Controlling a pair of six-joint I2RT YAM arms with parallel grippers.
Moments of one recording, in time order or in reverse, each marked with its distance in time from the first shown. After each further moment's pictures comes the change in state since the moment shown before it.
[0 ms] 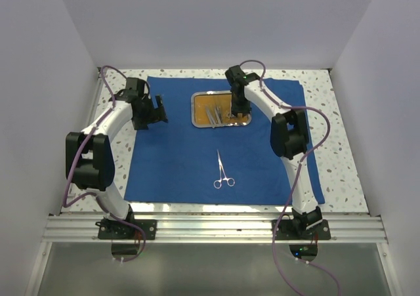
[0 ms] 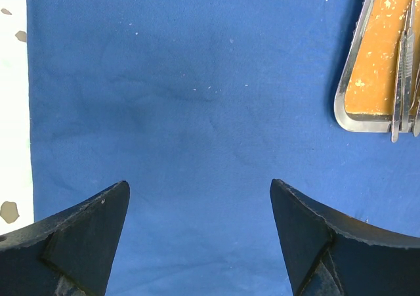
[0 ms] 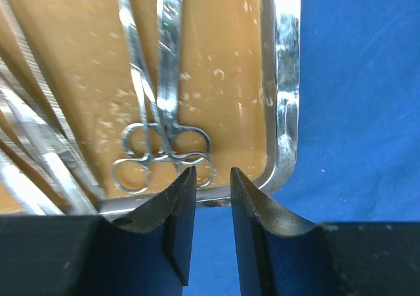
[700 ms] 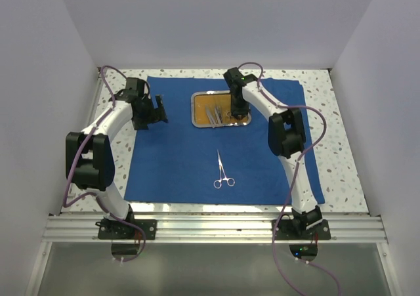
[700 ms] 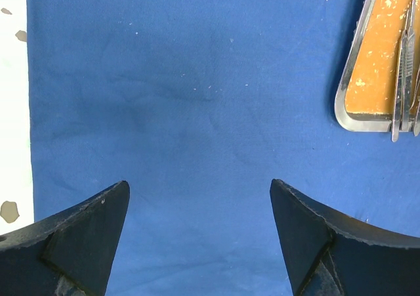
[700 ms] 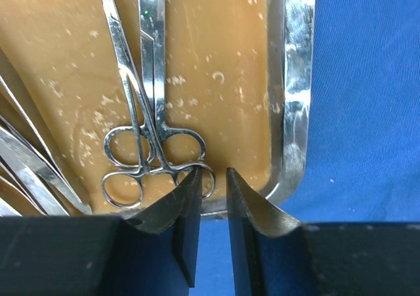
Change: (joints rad) left arm 0.000 0.000 0.000 -0.001 0.000 0.000; right arm 0.000 0.043 -0.009 0.002 0.005 0.002
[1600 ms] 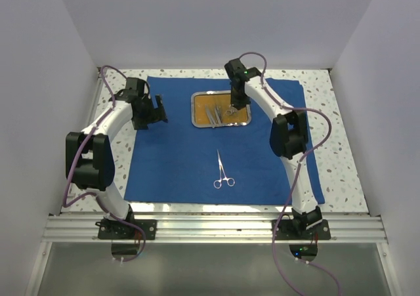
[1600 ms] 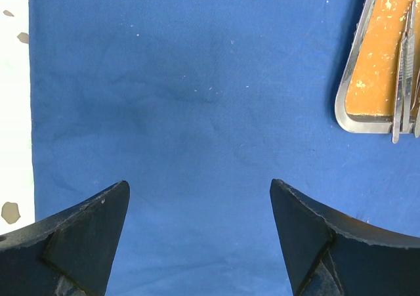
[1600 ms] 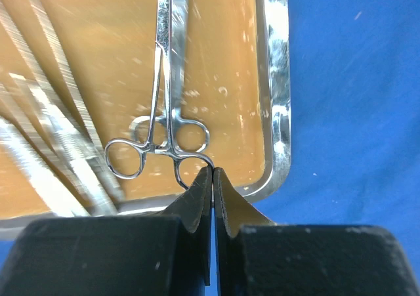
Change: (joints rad) left arm 0.000 0.001 0.000 0.004 -0.003 0.000; right arm 0.003 -0.032 0.074 -0.017 0.023 -0.002
